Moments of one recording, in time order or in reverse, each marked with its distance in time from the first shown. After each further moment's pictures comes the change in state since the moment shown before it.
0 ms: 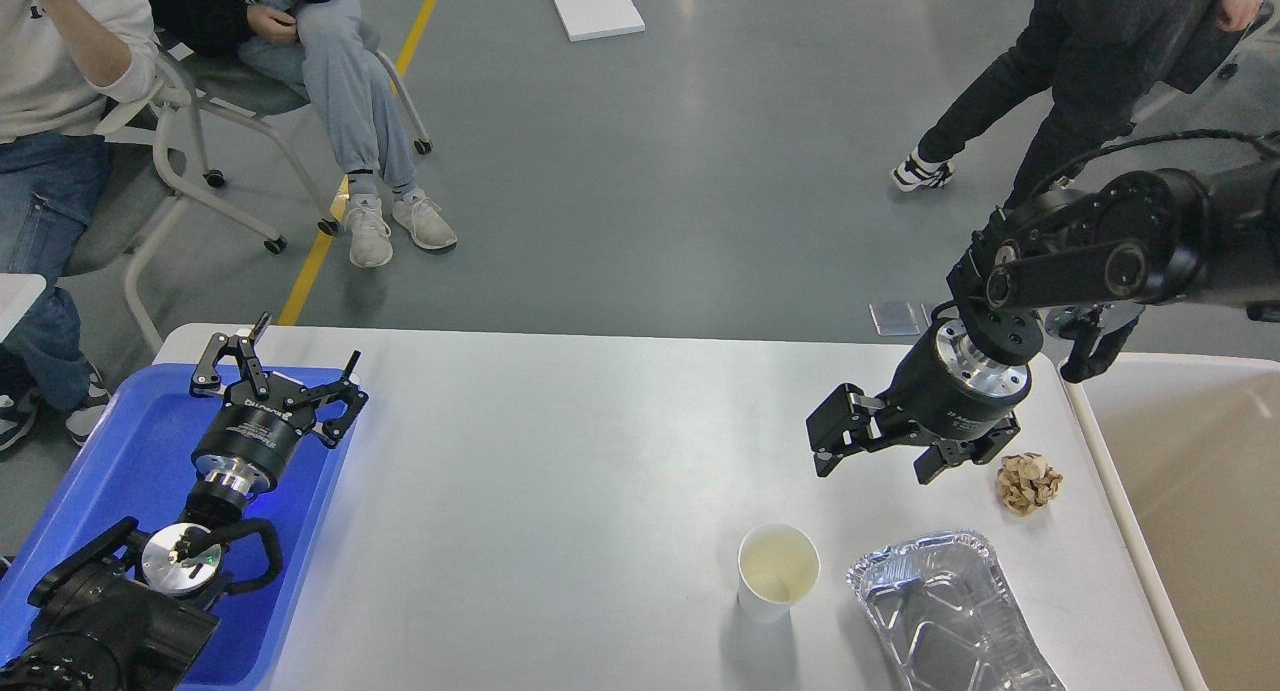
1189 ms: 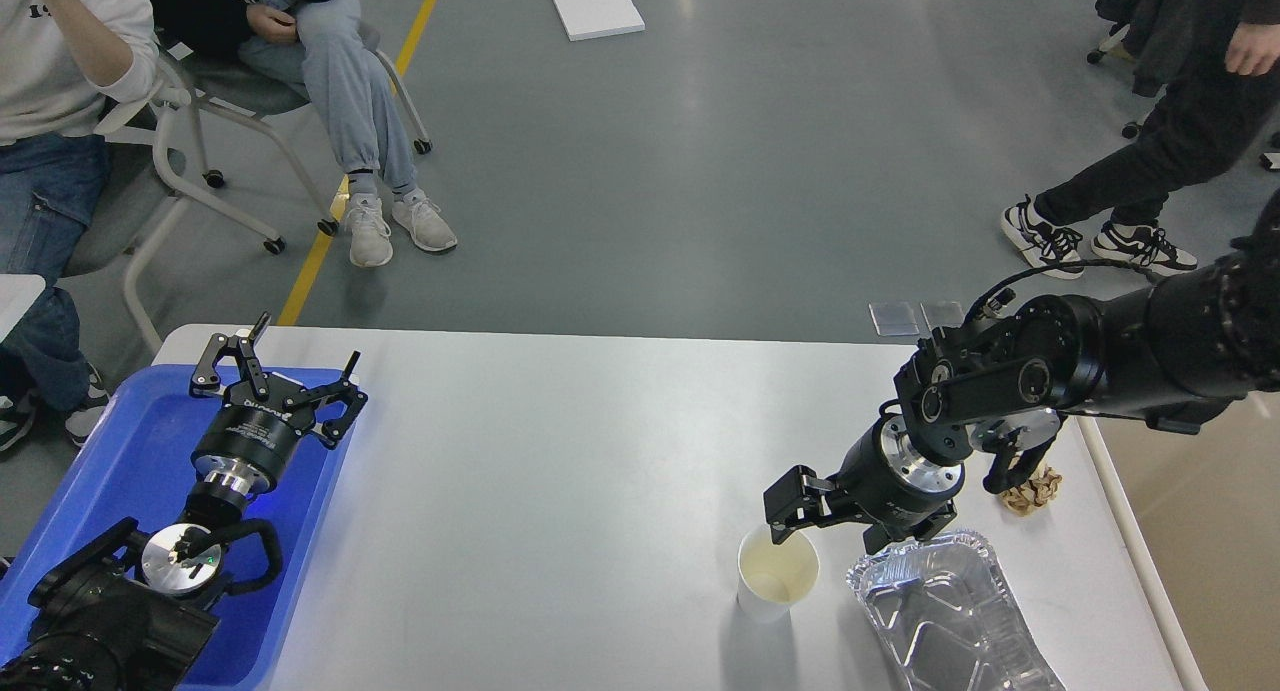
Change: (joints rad) left arm 0.000 0.000 0.000 0.000 0.000 0.000 0.000; right arm -0.251 0.055 0.099 -0.024 0.013 -0.219 -0.039
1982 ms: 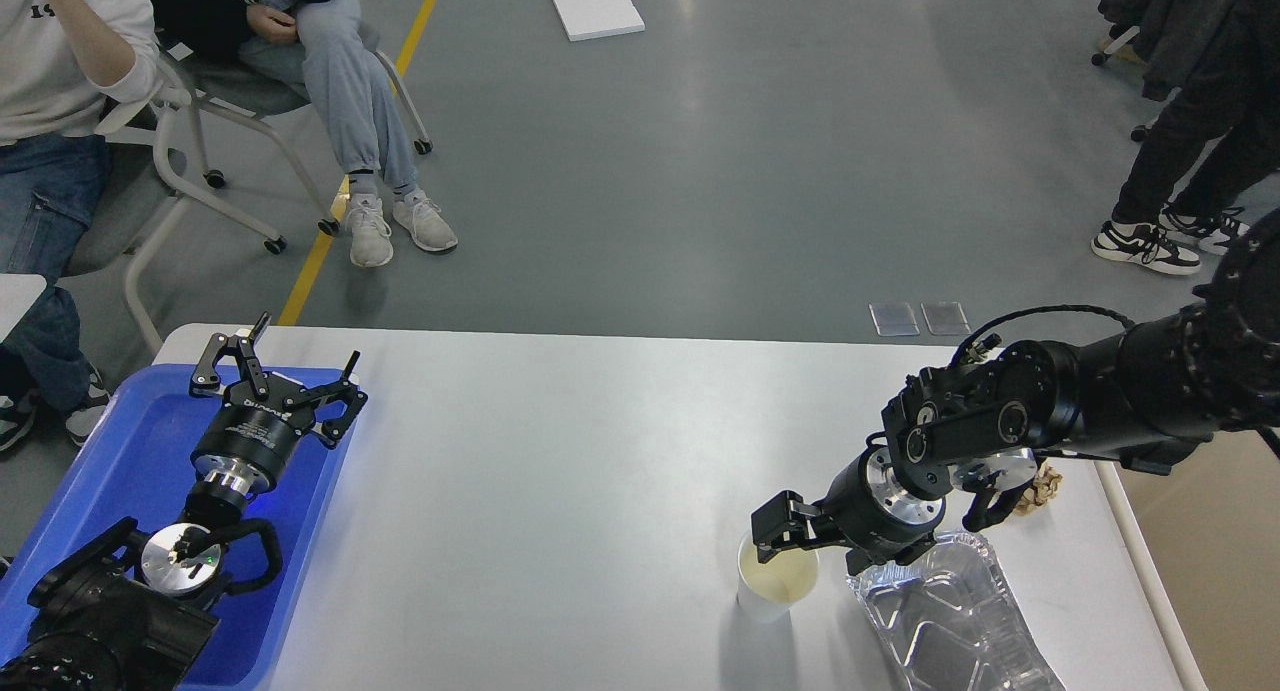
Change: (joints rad) left arm 0.000 0.000 0.000 0.001 0.000 0.000 0.000; right arm -0.104 0.009 0.040 -0.035 -0.019 -0.067 -0.001
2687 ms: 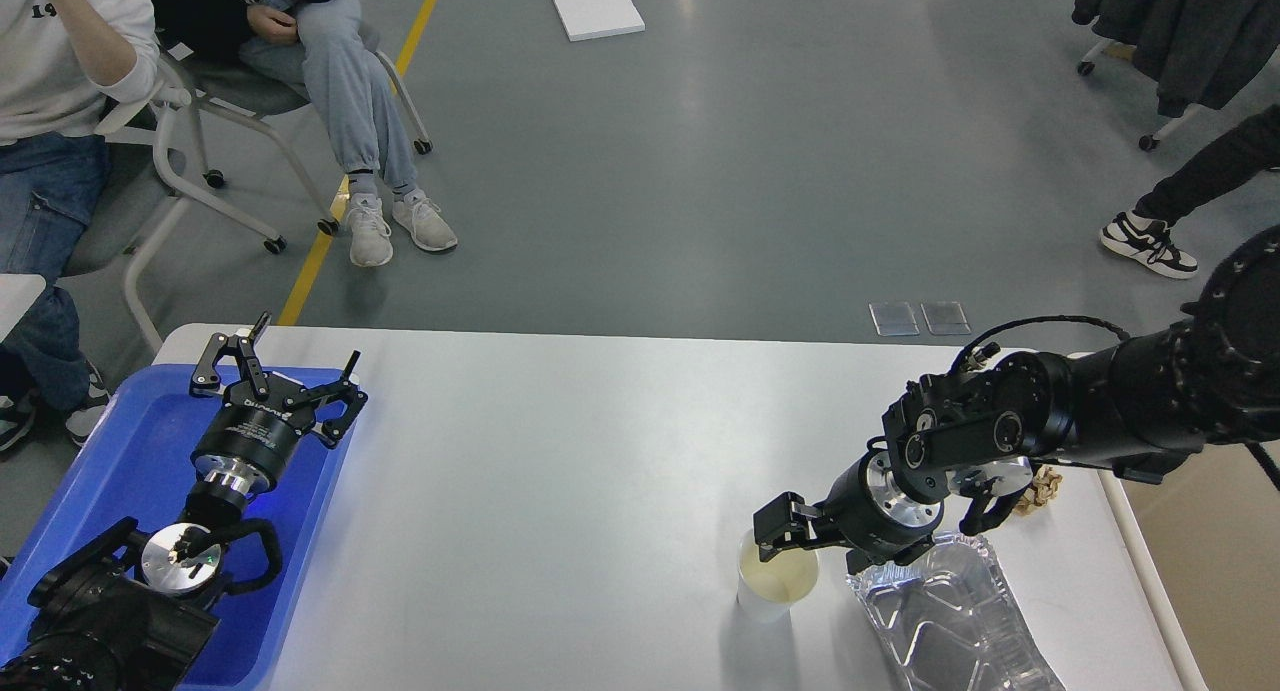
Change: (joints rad) left arm 0.000 0.000 0.000 -0.001 0.000 0.000 0.000; right arm -0.056 0.001 0.013 -0.059 -0.022 -0.004 0.000
